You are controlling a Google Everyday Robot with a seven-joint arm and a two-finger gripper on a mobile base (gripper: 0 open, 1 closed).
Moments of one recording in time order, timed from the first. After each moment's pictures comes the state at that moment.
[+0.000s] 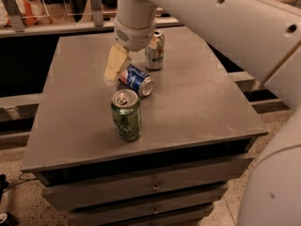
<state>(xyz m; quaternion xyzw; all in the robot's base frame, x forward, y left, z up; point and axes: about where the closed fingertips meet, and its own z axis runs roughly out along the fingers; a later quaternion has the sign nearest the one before) 0.614 0.027 0.904 -0.43 0.89 0.01 0.15</state>
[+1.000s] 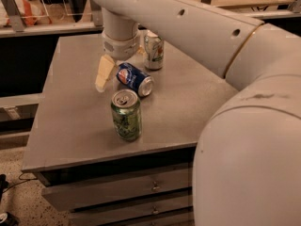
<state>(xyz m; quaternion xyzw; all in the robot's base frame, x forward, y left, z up) 0.636 0.058 0.859 -0.40 0.91 0.00 0.11</state>
